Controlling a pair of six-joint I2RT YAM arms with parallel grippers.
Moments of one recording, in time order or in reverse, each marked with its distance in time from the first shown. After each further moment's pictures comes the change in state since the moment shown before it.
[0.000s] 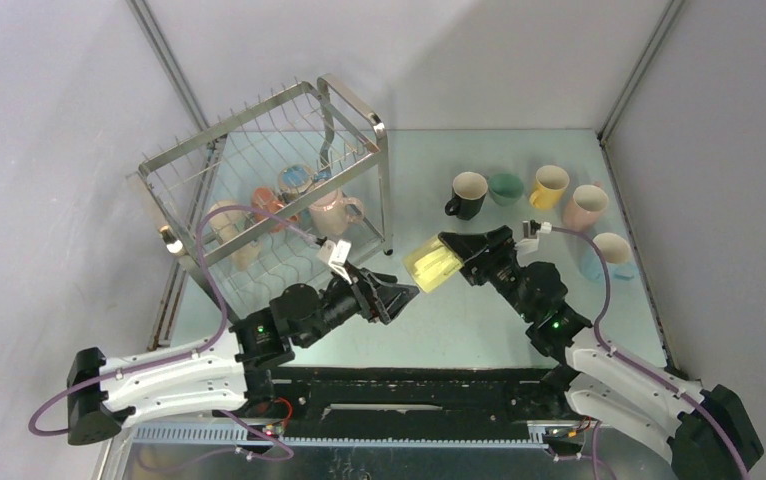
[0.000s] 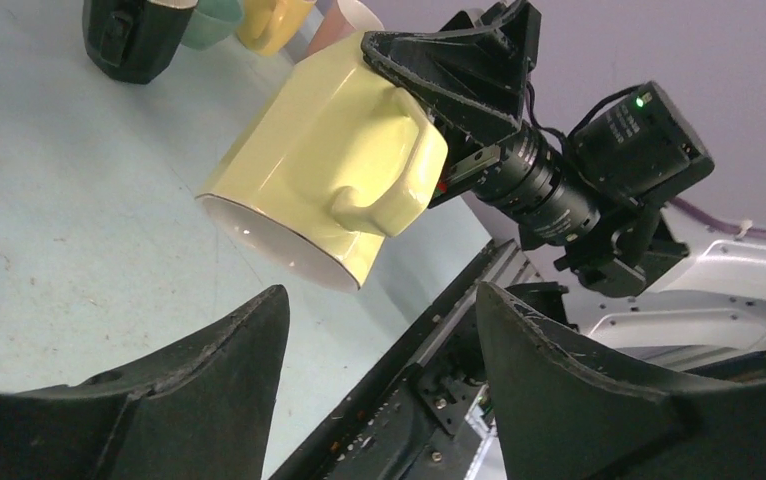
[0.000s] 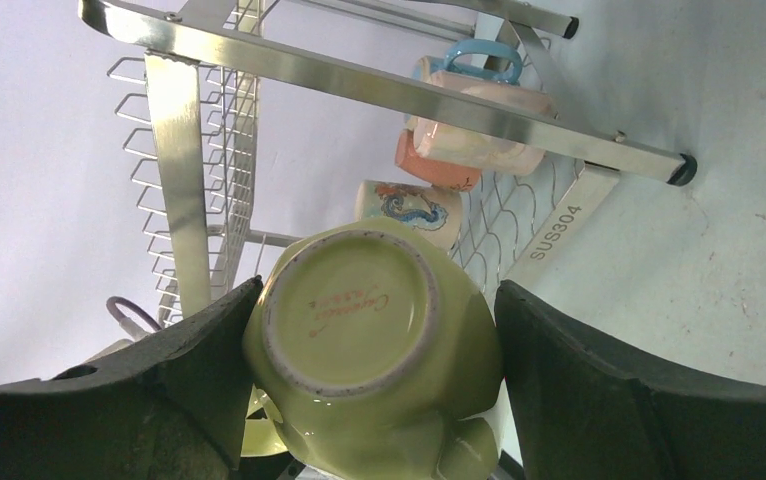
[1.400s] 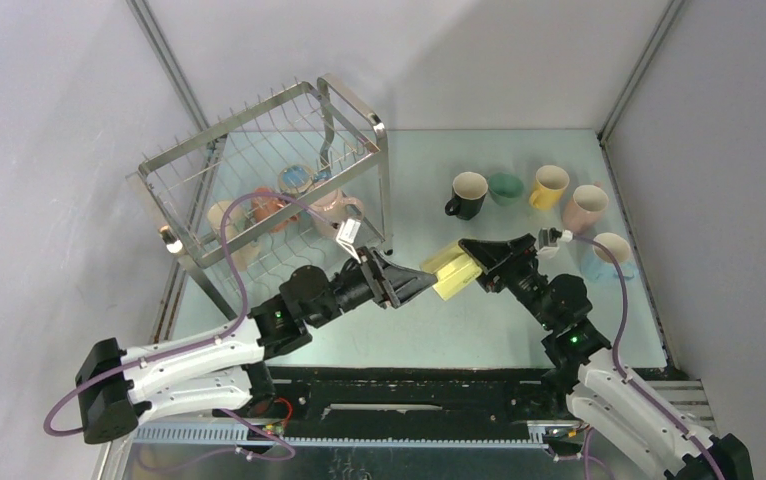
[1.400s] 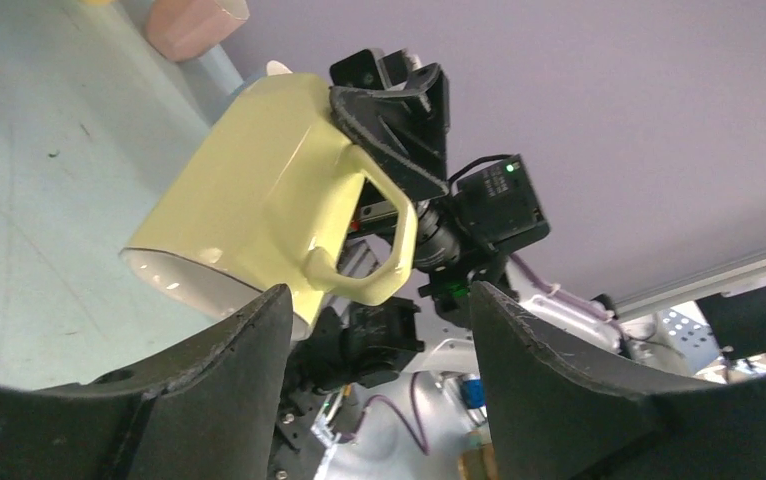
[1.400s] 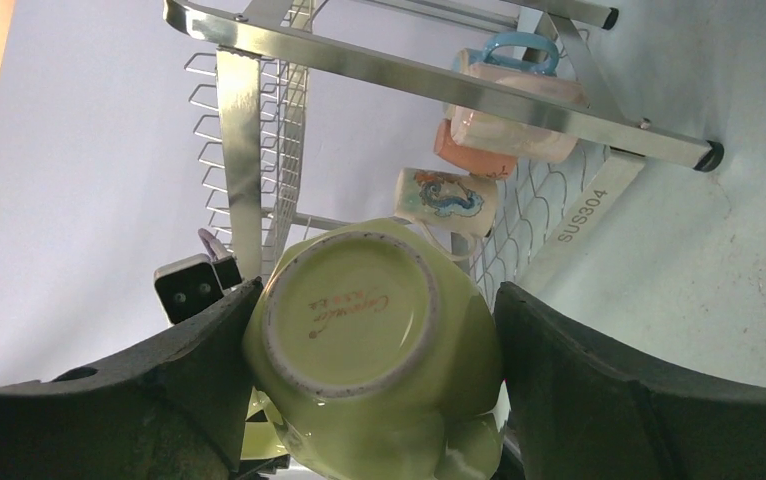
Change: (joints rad) left arm 0.105 0.156 0.049 0.201 0.259 -0.252; right arm -0.152 -0.219 -0.075 -0.072 -0.195 0.072
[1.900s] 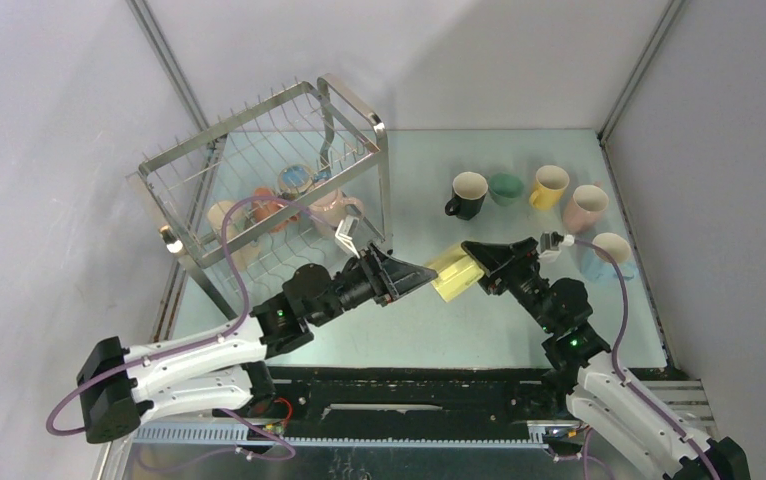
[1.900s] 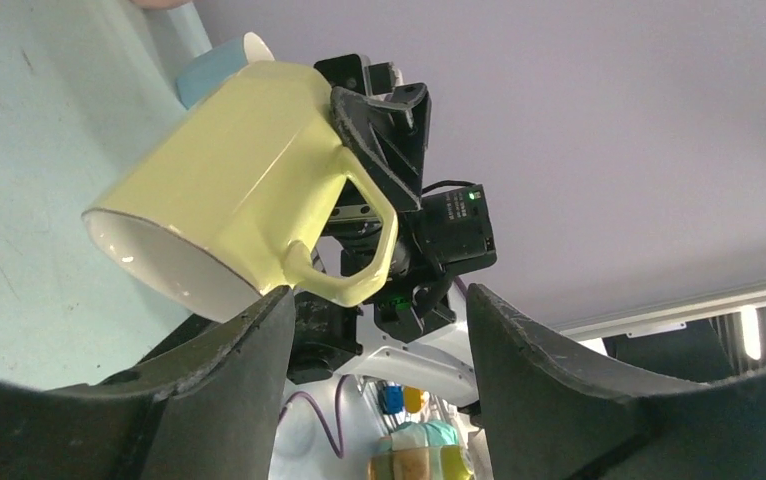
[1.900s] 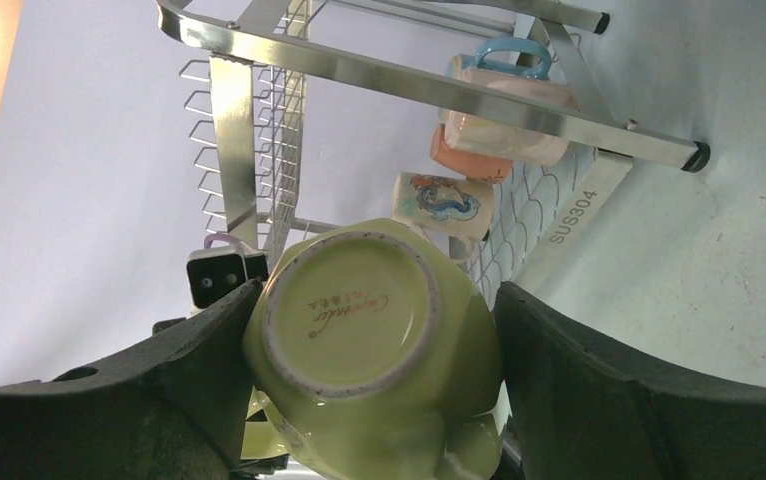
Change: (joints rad) left arm 0.014 0.021 0.000 0.012 0.017 -0.245; right arm -0.016 -0.023 -0.041 0.021 -0.001 0.014
